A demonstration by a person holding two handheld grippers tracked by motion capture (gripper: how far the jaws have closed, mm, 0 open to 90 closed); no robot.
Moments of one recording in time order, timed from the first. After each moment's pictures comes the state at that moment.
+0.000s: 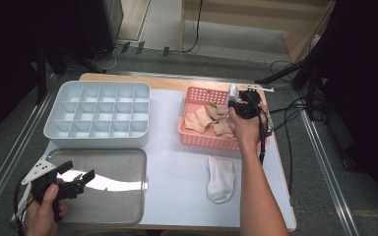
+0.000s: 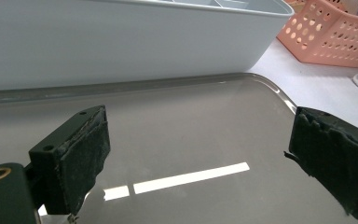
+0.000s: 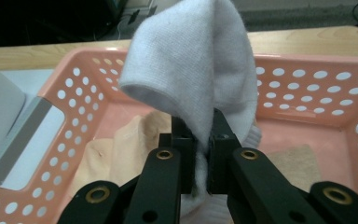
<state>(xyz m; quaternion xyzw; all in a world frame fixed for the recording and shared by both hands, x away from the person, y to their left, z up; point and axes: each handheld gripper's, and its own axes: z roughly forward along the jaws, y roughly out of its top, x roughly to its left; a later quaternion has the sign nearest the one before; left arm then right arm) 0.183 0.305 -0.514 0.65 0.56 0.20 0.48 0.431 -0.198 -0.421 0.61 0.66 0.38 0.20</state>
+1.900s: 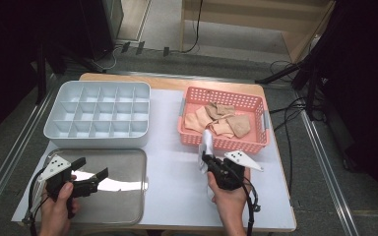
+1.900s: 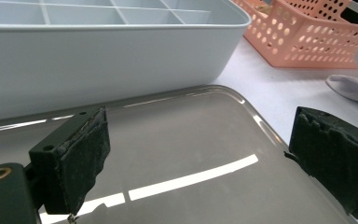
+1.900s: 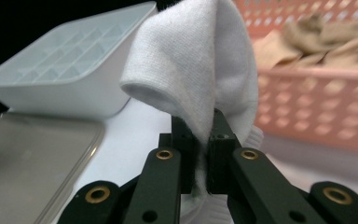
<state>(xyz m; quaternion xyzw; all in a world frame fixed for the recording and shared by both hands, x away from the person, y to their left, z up) 0.191 0.267 -0.501 0.67 0.53 0.20 0.49 0.242 -0.152 -0.473 0.51 0.67 0.52 0.16</state>
